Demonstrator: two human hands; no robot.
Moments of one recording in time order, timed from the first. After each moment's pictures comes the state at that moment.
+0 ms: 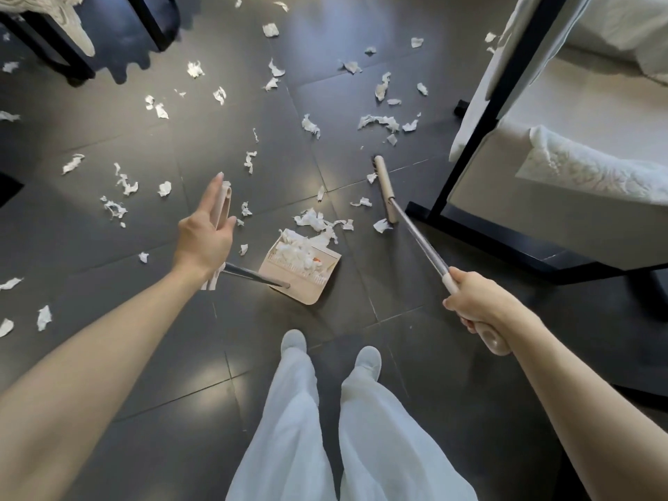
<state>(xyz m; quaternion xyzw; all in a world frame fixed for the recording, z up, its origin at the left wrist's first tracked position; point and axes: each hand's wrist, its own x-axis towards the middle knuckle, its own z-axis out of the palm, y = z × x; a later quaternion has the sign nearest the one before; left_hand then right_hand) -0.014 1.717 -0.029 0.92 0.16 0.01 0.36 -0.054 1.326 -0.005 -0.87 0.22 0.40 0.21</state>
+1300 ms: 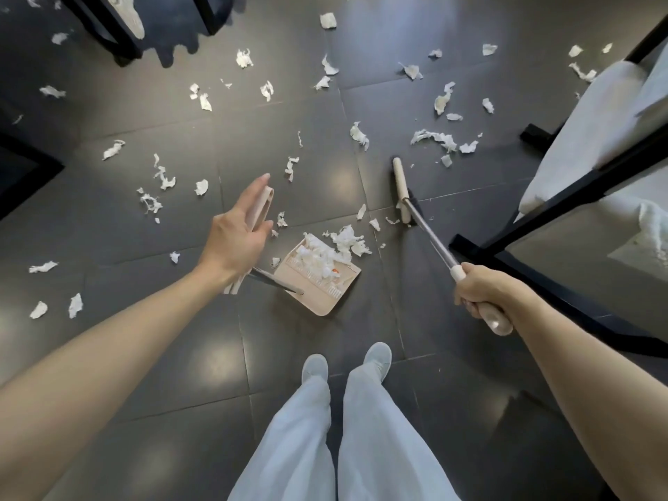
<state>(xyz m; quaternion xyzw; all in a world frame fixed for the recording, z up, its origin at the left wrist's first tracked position) 0.103 1.779 -0.021 0.90 0.16 -0.03 0.41 0.144 1.412 -0.061 -0.84 0.18 0.48 0.17</state>
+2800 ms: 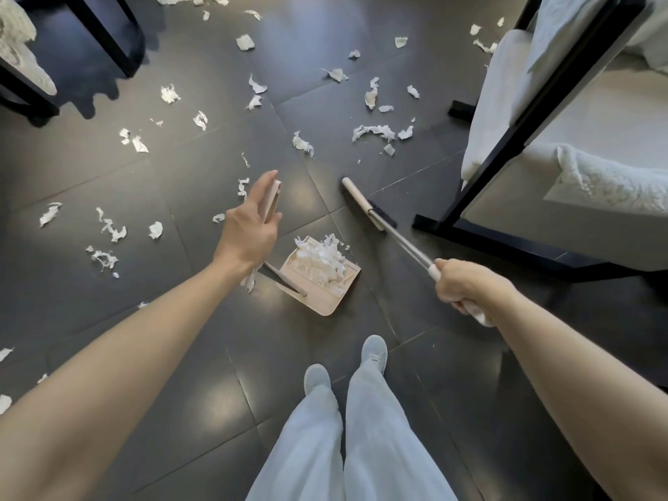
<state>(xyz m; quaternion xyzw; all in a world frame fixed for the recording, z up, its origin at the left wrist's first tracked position) 0.145 1.724 -0.032 0.91 0.05 -0.06 0.40 0.089 1.416 -0.023 -0.87 0.17 0.45 0.09</state>
